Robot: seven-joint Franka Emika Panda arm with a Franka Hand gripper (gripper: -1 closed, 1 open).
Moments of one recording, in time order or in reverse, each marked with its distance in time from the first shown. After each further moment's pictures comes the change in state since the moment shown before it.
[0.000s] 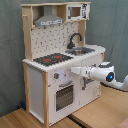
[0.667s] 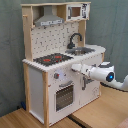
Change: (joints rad) arm 0.000 0.000 0.000 0.000 0.003 0.002 0.243
